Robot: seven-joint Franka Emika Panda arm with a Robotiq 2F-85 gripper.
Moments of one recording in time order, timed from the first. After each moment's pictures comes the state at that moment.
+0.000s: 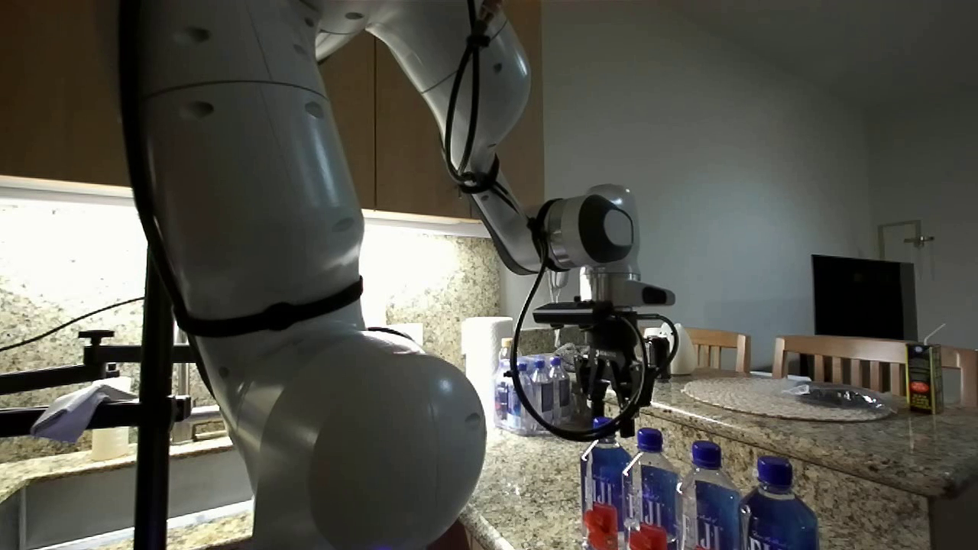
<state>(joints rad) 0.04 -0.30 0.13 -2.50 0.03 2.16 0.34</state>
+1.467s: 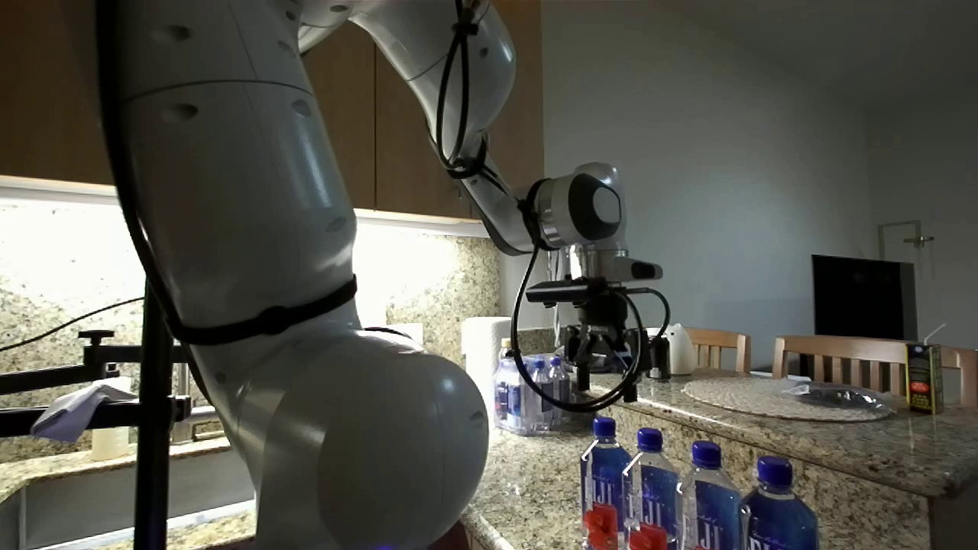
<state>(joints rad) 0.07 -0.35 0.14 -2.46 0.03 2.13 0.32</state>
